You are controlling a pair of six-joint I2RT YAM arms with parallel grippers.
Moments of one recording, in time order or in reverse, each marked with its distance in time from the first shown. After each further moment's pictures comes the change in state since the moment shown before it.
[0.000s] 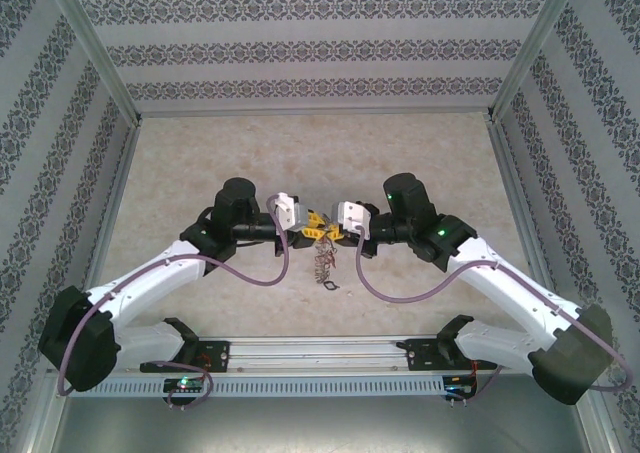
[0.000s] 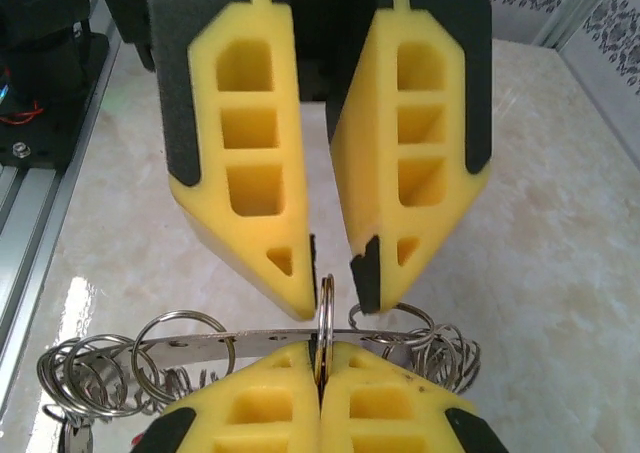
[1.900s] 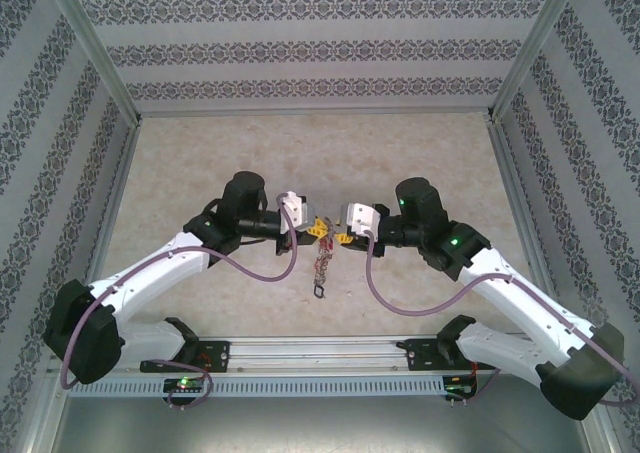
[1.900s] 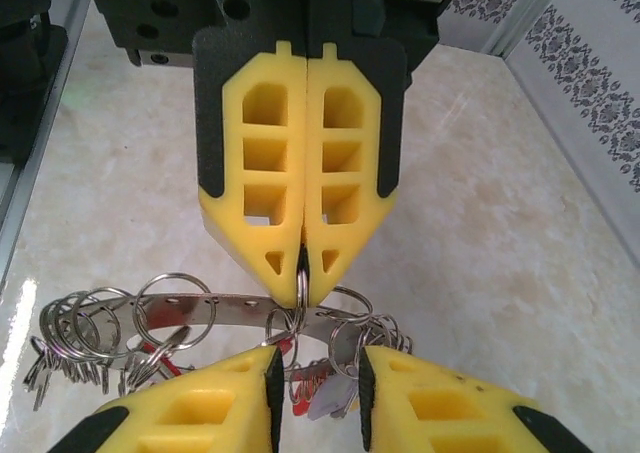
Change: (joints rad) left arm -0.012 0.046 0.068 -0.107 0.014 0.046; right arm -0.007 -0.098 -0.028 0.001 0.066 -0.009
